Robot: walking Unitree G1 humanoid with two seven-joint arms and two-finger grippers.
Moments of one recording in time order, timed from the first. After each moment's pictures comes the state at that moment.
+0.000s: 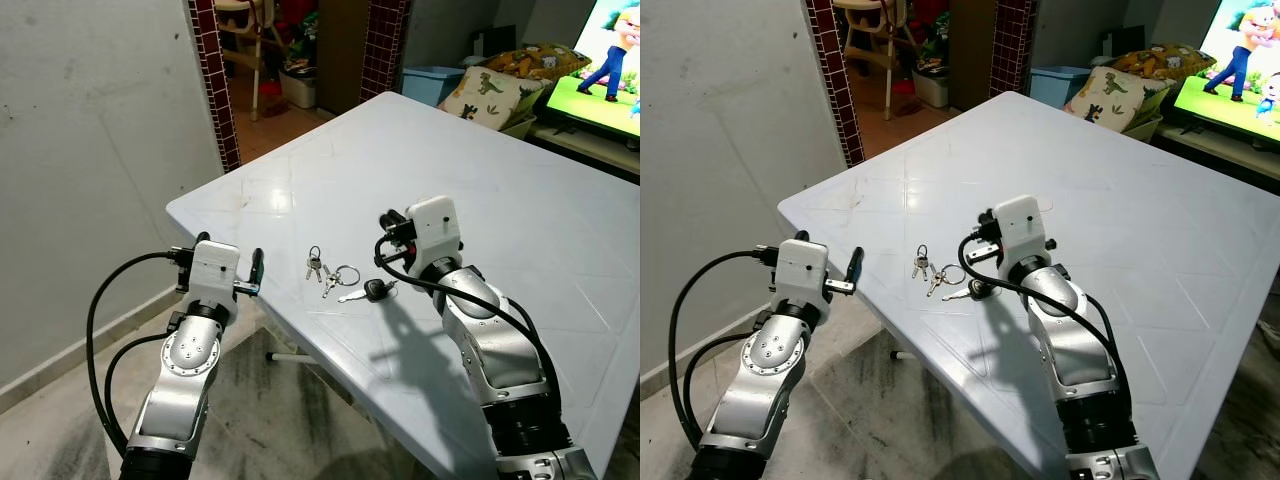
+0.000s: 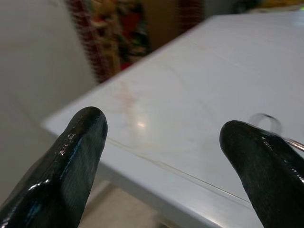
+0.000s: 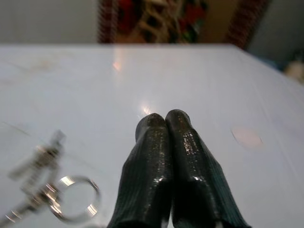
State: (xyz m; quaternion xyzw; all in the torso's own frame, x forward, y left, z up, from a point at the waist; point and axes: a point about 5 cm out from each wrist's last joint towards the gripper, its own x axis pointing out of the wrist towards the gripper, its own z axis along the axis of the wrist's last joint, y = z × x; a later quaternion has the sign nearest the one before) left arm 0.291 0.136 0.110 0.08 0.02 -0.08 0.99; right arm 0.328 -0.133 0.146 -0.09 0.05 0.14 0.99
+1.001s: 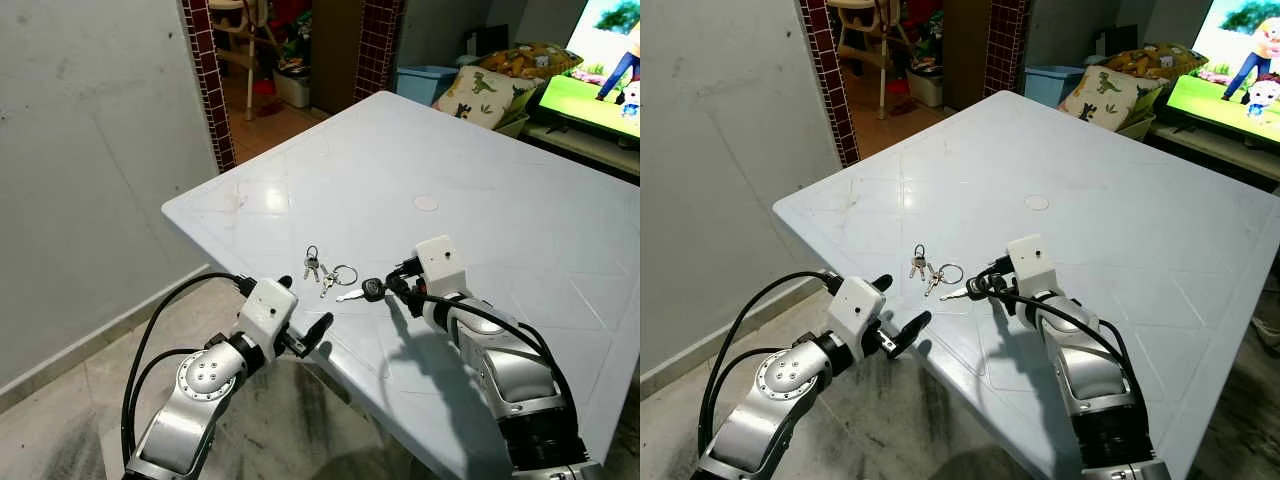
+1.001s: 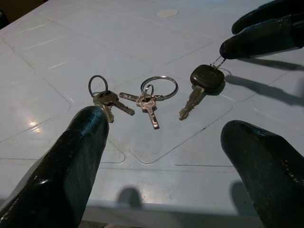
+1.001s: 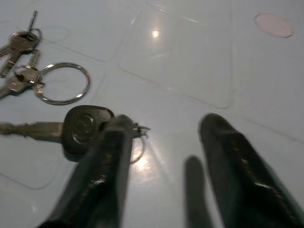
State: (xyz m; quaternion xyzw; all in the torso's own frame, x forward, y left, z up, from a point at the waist) left arm 0.261 0.100 0.097 0.10 0.08 -0.33 0.94; right arm 0.313 -0.146 0.110 -0.08 0.21 0.13 0.96
